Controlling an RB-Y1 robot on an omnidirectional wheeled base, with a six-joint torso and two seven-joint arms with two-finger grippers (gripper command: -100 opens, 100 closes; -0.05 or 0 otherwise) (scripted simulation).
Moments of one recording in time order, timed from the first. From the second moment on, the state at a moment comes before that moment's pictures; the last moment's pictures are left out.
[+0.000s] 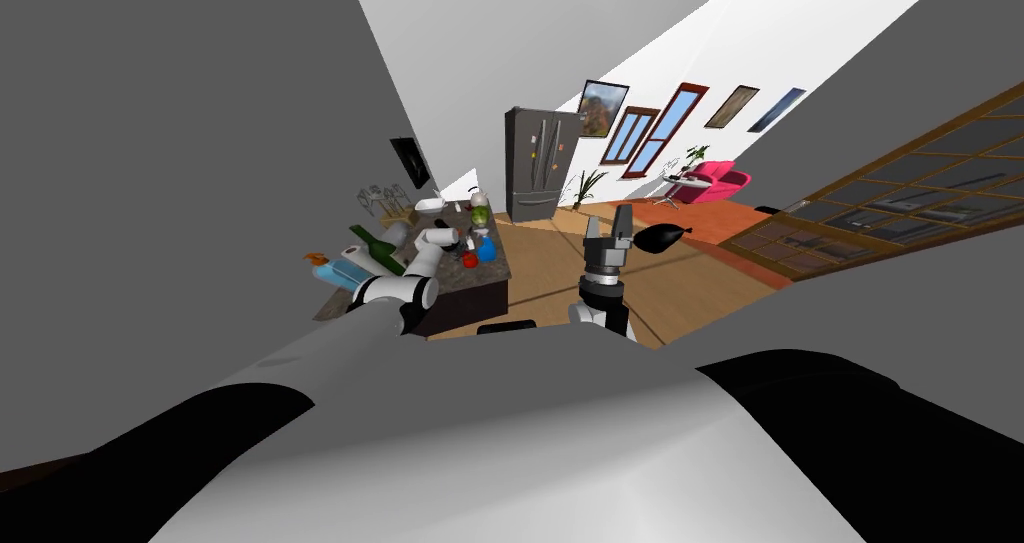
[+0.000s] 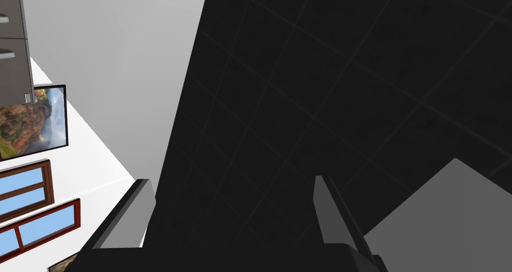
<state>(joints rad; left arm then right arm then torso) -0.90 0.26 0.11 -0.70 0.20 1.10 -0.48 0.54 -0.03 0.07 -2.40 0.00 -0.55 0.17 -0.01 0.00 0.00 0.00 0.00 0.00</state>
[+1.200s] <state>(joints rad) -0.90 0.27 0.15 -0.66 0.21 1.07 -0.57 0.54 -0.03 0.07 -2.40 0.00 -0.55 0.17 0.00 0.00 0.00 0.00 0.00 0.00</state>
